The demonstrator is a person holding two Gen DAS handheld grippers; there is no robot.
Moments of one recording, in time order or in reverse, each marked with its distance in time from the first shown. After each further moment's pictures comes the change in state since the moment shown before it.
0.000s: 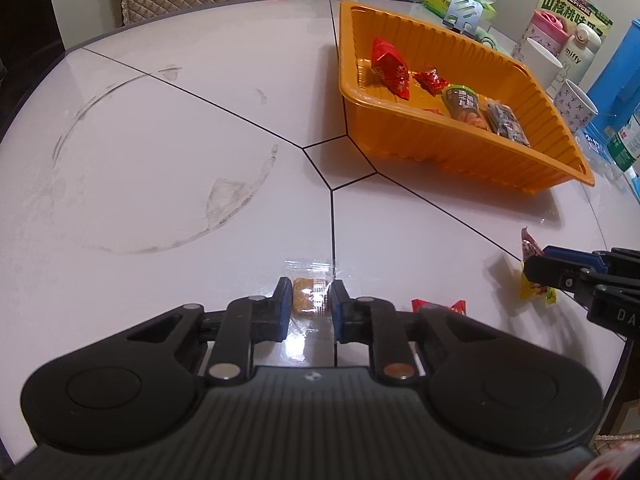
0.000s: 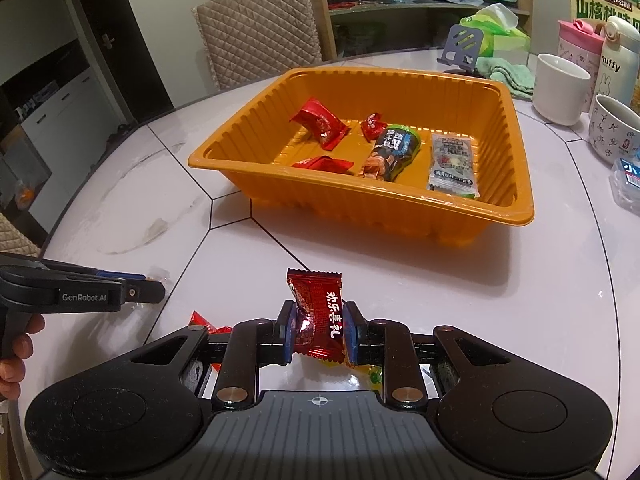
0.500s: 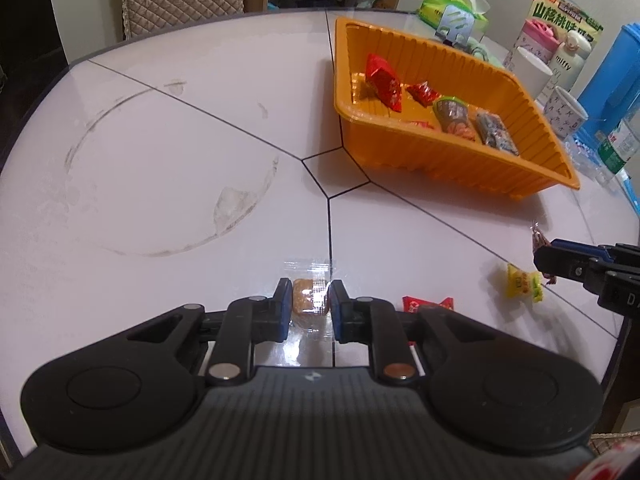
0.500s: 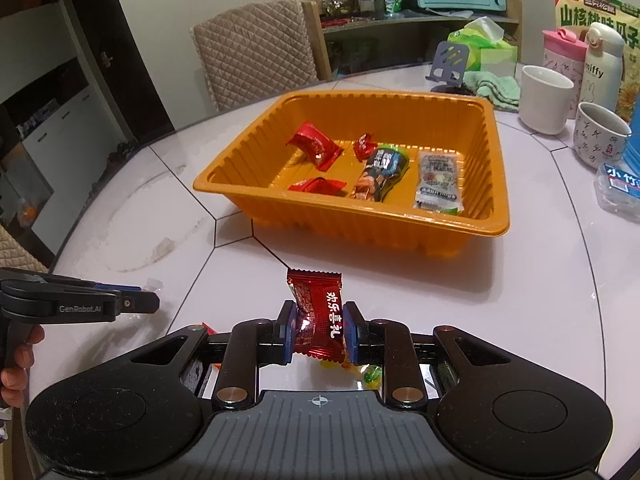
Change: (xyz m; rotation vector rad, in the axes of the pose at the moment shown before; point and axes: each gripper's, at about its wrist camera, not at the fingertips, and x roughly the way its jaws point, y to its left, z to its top) left arm -0.023 -0.001 -0.002 0.008 -0.035 -0.011; right arm -0.025 -0.003 0.002 0.029 -0.050 0.005
